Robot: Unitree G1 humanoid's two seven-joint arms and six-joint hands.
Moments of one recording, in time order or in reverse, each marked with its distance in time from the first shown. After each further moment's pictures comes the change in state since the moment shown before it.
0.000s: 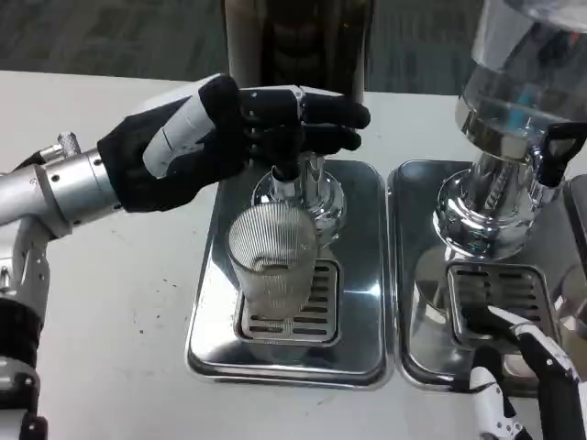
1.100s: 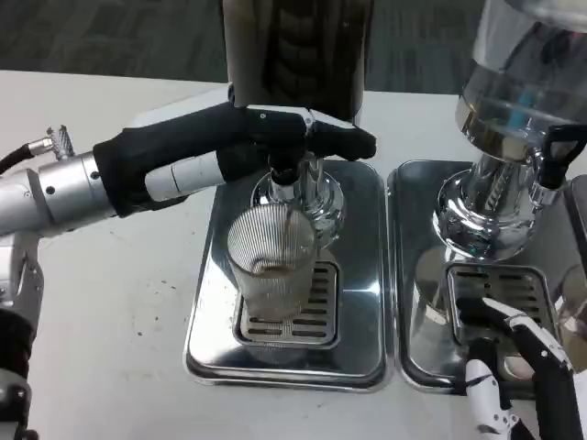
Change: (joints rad) left arm 0.038 0.025 -0.036 -0.037 0.038 -0.282 0.004; right arm -0.030 -0.007 0.001 0.000 0.015 0.000 0.025
